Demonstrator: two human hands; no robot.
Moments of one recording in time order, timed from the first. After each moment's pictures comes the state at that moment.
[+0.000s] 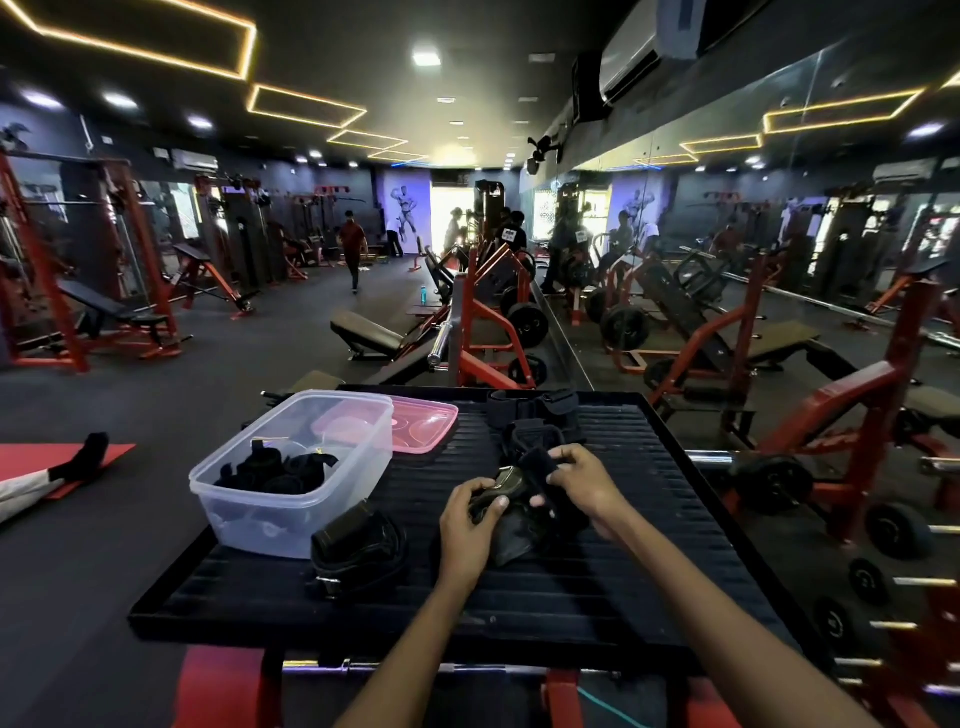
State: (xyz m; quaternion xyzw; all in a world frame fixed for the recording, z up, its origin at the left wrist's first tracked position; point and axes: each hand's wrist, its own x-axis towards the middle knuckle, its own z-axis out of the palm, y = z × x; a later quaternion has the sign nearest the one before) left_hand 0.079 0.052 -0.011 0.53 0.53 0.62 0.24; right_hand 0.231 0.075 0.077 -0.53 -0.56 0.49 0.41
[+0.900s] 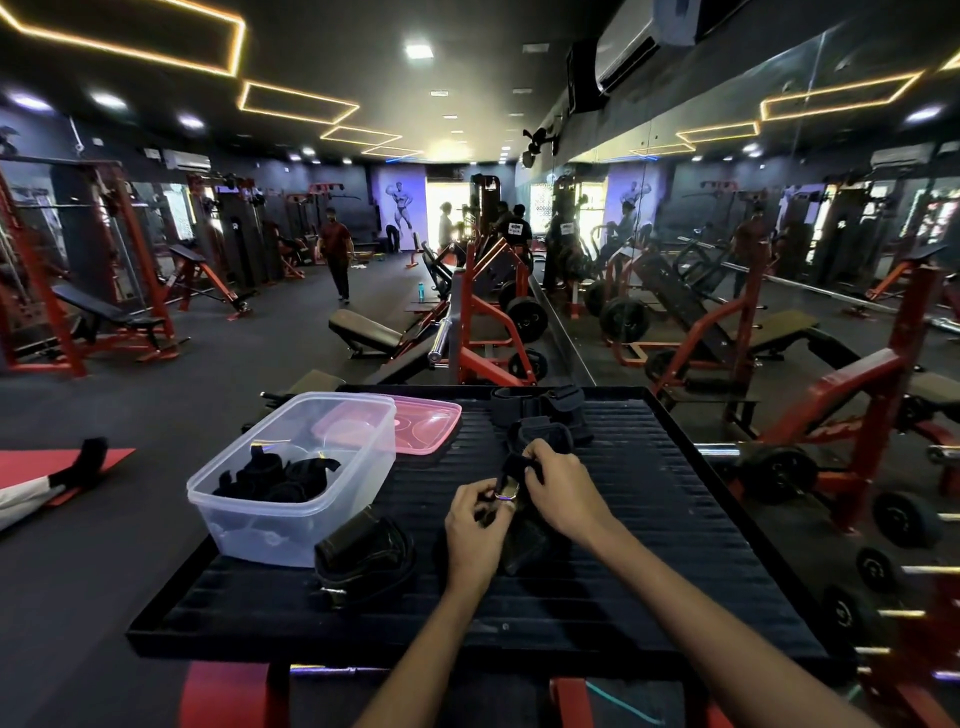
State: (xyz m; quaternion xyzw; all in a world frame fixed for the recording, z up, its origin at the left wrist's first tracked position) left_hand 0.080 0.053 -0.007 0.50 0.54 0.64 0.25; right_hand 0.200 0.071 0.071 -0.54 -0.77 0.14 0.31
